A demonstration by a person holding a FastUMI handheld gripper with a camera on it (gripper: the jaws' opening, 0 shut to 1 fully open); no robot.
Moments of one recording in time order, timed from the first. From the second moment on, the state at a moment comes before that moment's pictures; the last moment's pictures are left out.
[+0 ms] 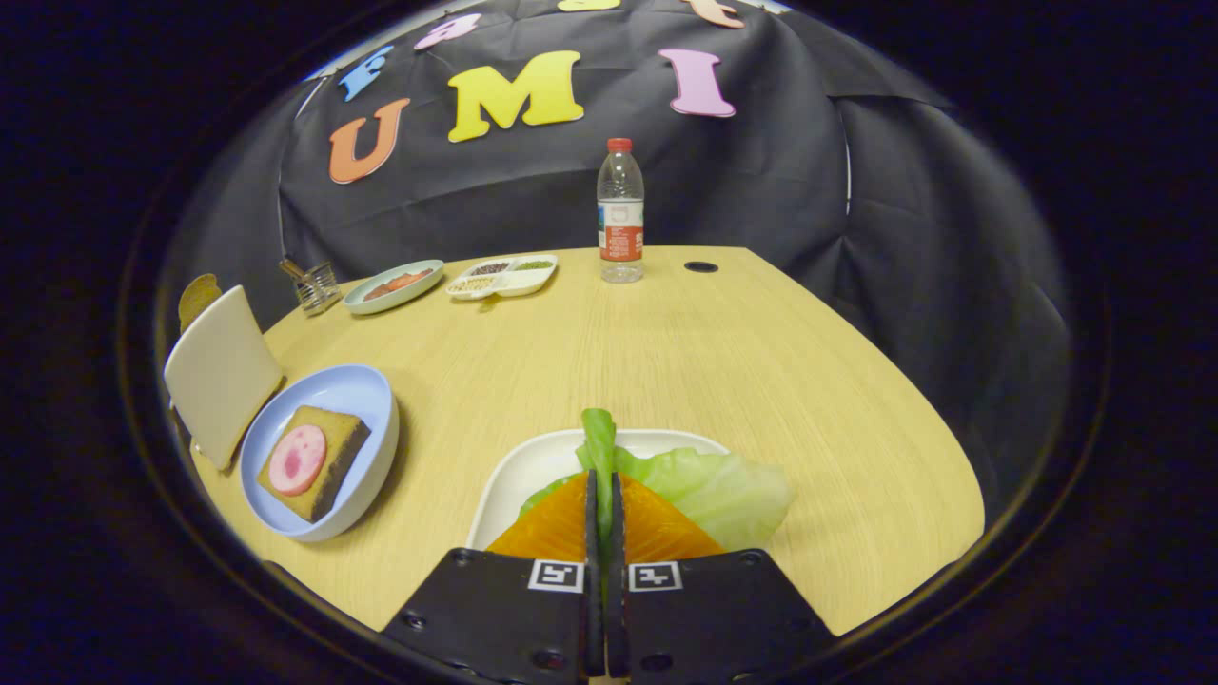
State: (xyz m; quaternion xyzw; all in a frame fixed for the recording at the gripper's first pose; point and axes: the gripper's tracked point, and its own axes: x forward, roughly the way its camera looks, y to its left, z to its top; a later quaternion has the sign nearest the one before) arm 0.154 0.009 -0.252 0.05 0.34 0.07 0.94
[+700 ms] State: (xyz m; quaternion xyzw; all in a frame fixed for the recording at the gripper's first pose) arm 0.139 0.060 -0.135 0.10 0.22 0.10 0.96
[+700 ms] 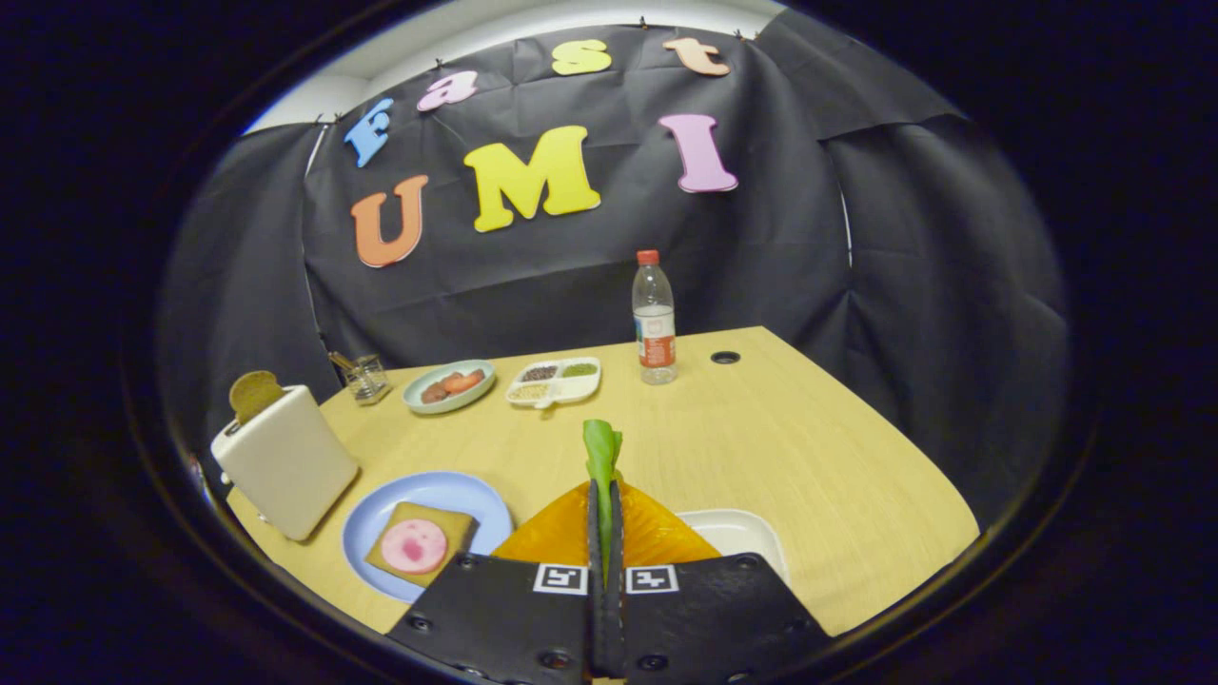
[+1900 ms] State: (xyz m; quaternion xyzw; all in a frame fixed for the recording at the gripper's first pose) arm 0.127 0.243 -0.151 0.09 0.22 0.13 0.96
